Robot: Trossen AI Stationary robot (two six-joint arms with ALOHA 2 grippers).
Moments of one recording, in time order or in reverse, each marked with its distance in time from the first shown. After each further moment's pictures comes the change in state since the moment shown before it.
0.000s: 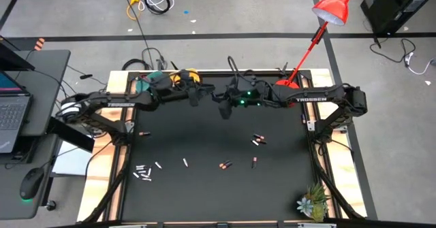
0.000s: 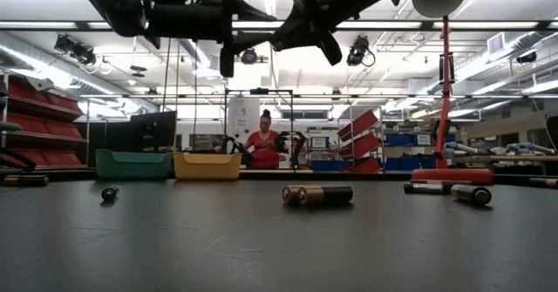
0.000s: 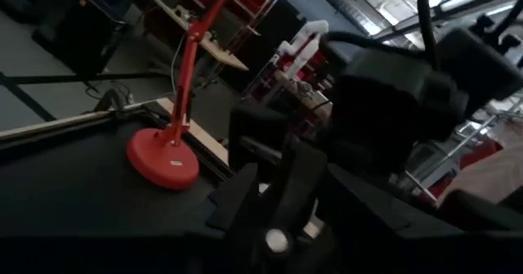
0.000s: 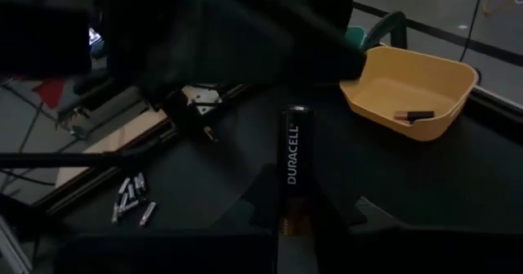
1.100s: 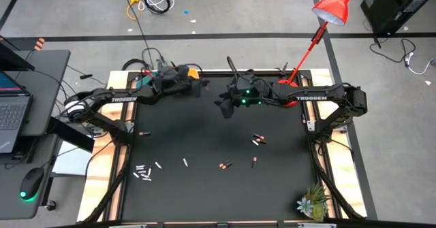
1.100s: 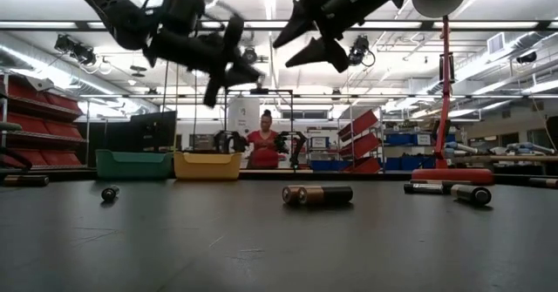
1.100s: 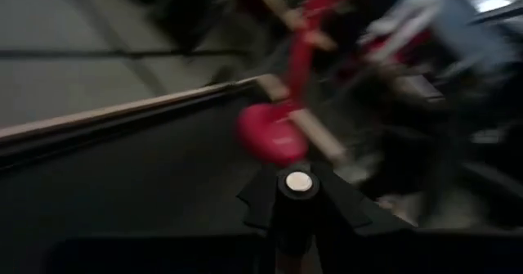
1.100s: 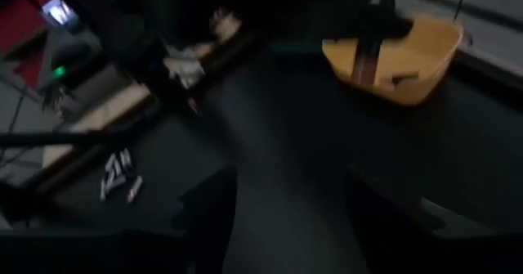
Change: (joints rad) left arm 0.186 0.044 0.000 -0.247 -0.033 0.075; right arm -0.022 -0.003 0.001 -0.113 -0.045 0.019
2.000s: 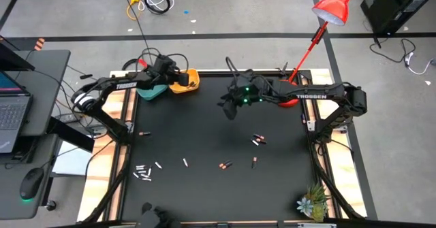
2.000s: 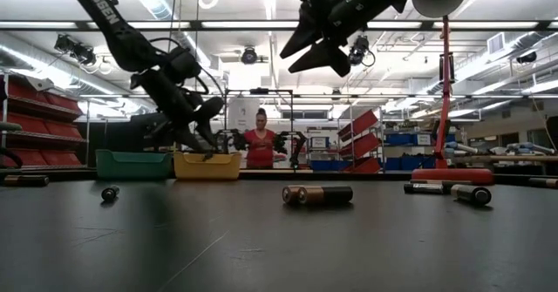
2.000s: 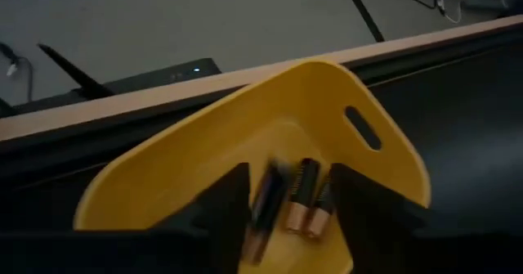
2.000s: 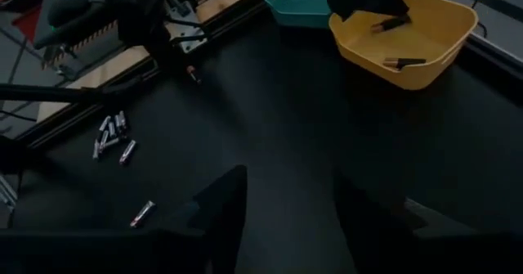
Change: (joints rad) left arm 0.329 0.133 0.051 -0.424 -0.105 0.216; right arm -0.042 0.000 0.000 -0.054 -0.088 -0.109
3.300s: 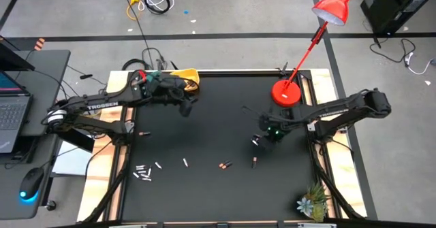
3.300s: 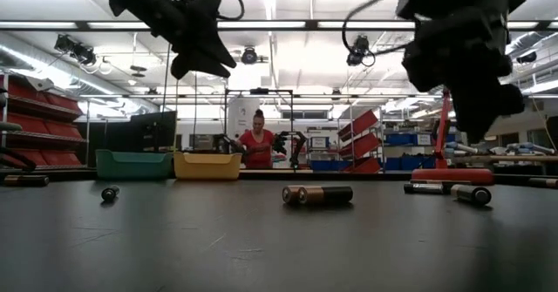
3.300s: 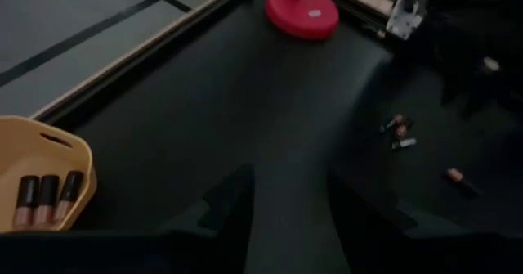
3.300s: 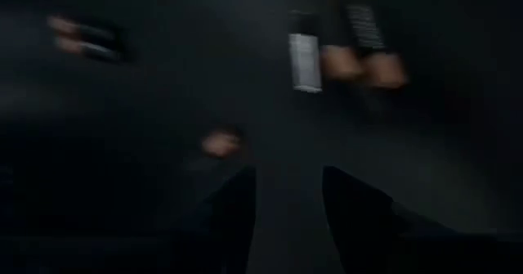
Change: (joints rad) left arm -0.524 -0.388 0.072 -0.284 -0.040 0.123; right arm 0.299 -0.293 -0.458 -0.453 -0.149 0.618
